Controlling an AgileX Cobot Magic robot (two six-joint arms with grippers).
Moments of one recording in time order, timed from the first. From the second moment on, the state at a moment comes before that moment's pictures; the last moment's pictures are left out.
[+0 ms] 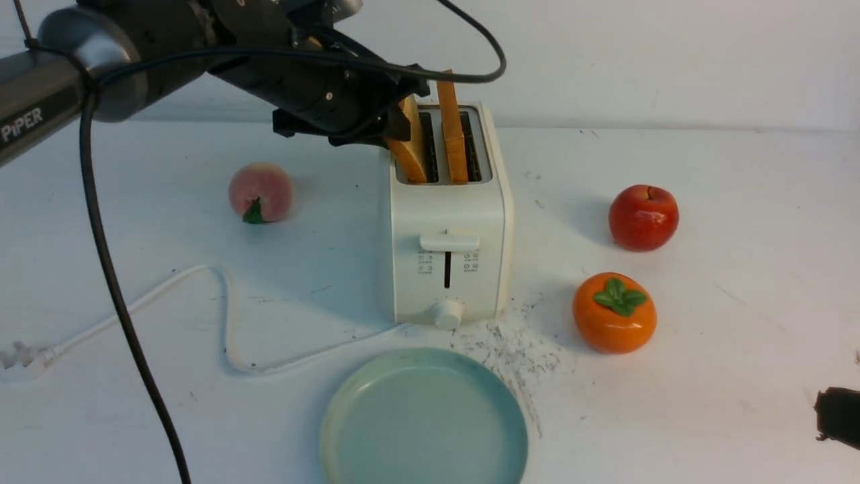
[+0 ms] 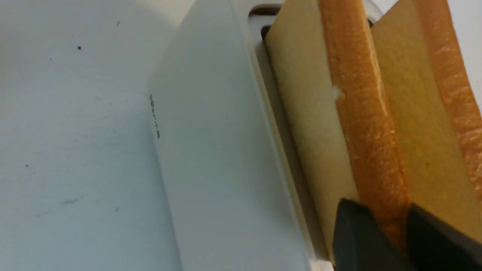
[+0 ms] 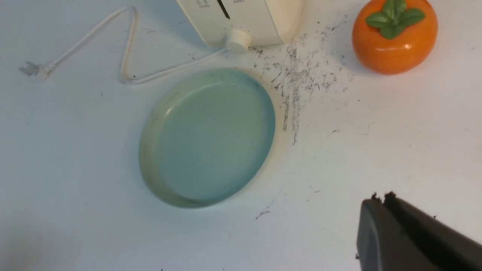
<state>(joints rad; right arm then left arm) 0.02 0.67 -0.67 0.64 0.88 -0.35 -0.31 1.93 -1.80 -0.45 0.68 -0.08</state>
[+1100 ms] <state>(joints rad) 0.02 0.67 -0.67 0.65 0.88 -0.35 -0.36 1.33 -0.93 -0.83 0.76 0.27</state>
